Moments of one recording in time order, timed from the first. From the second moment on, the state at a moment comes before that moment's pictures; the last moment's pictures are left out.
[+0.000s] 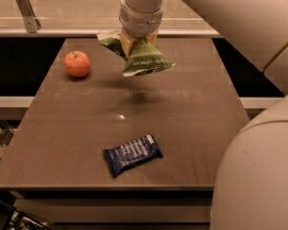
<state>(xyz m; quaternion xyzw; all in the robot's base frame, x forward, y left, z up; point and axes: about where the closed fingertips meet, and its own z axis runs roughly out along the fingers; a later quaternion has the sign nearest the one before) 0.635 0.016 0.916 -0.27 0.95 0.05 0.14</state>
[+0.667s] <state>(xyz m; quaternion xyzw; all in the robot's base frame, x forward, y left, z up) 0.652 0.032 0.910 -0.22 0.96 0.07 0.16</state>
